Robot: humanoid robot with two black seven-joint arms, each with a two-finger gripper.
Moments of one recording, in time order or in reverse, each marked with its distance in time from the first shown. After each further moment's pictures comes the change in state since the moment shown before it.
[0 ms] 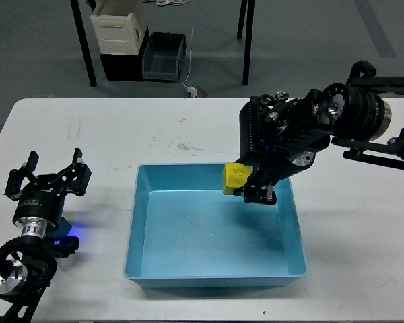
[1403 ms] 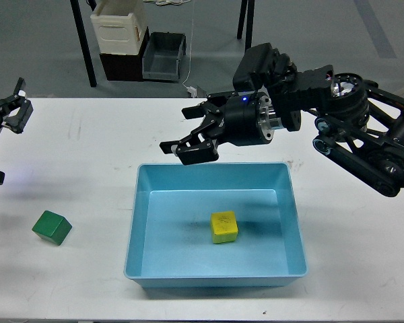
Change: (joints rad) left arm -0.269 0.362 -0.055 0.139 0.045 0.002 0.133; right arm -0.498 0.107 0.882 -0.129 0.070 0.000 0.000
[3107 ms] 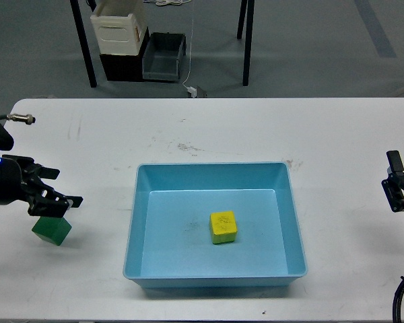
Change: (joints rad) left arm -0.515 0.590 0.968 -0.299 2.478 -0.111 -0.516; right arm -1.259 0.145 0.966 0.322 1.031 -0.107 -0.023
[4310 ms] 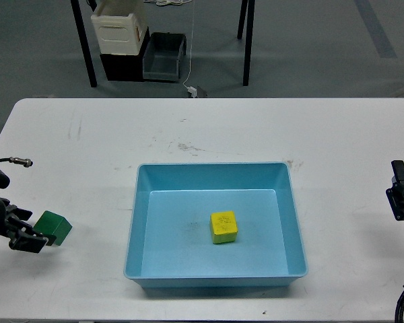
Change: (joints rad) left arm -0.005 -0.053 0.204 0.168 -0.039 0.000 0.000; right arm -0.028 0.001 -0.002 -0.013 0.010 -0.045 0.007
